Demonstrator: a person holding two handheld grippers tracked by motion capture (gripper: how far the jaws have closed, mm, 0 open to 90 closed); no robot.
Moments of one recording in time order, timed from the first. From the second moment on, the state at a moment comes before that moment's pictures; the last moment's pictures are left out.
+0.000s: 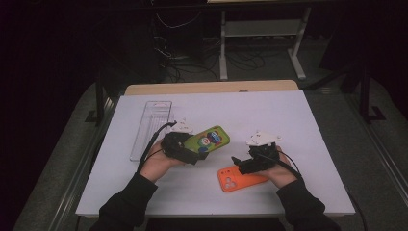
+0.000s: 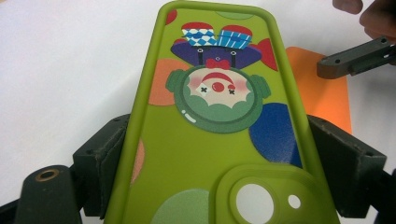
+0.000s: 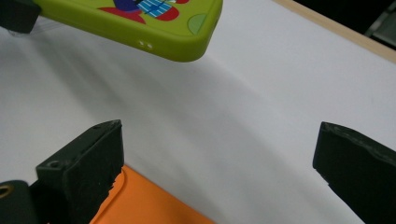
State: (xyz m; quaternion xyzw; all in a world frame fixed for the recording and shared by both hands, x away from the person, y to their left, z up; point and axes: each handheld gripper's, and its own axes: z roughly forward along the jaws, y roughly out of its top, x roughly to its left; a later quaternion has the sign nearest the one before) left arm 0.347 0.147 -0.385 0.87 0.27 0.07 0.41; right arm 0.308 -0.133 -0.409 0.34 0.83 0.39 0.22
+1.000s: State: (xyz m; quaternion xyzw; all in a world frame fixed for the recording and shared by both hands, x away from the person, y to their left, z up) left arm 0.347 0.147 -0.385 0.87 0.26 0.06 0.41; right arm 0.296 -0.115 -0.411 0.24 0.84 0.31 0.36
